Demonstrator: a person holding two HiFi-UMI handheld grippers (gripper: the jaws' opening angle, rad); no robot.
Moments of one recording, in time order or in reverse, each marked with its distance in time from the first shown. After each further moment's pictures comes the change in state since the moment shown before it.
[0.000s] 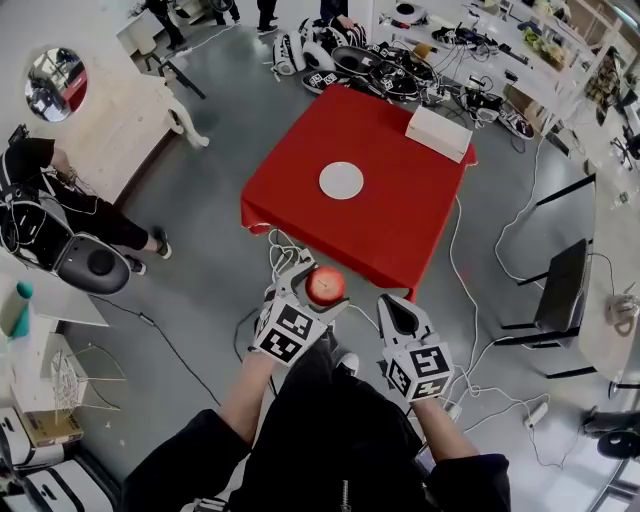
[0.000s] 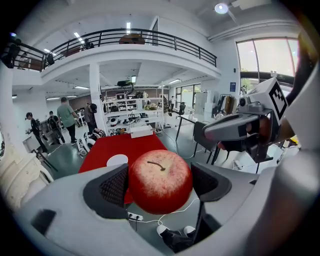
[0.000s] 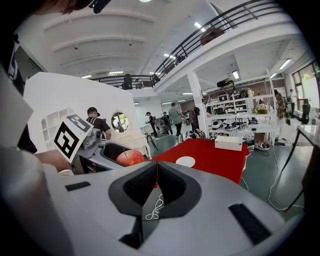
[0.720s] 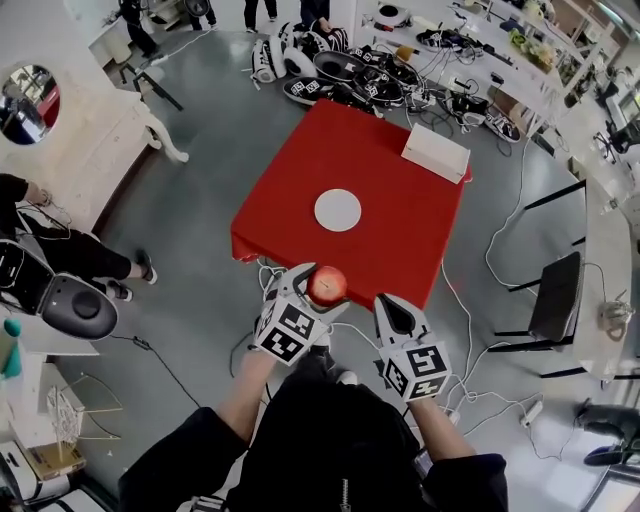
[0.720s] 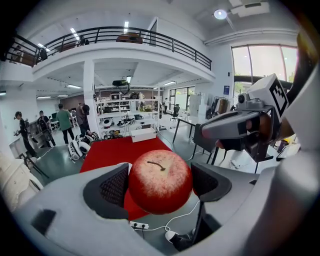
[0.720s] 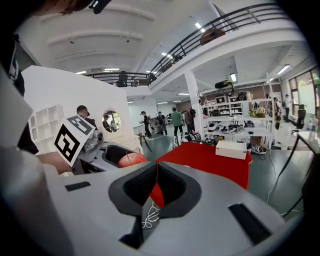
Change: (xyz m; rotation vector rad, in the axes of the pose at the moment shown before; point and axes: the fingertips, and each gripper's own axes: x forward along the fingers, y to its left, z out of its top) left arm 0.051 0.108 0.029 0.034 -0.026 -0.098; right arm 0.112 -0.018 0.052 -0.010 0.003 -0.075
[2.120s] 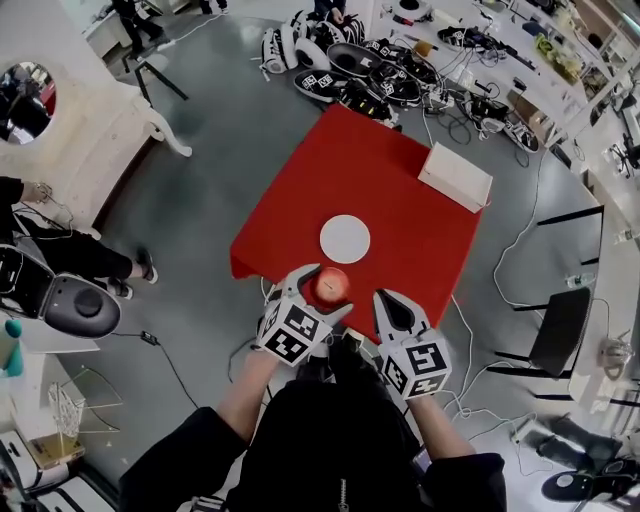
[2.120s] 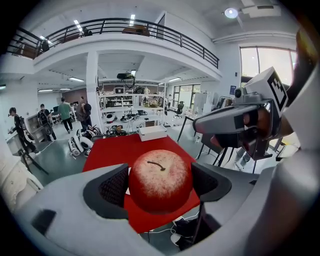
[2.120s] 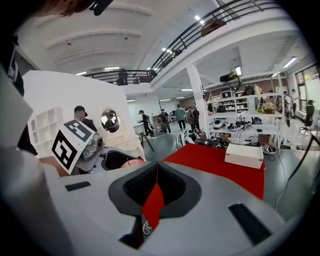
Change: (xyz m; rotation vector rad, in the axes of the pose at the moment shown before) left arm 0.076 0.101 0.024 -0.057 0.046 0.006; right arm 0.124 -0.057 0.049 0.011 0.034 0.059
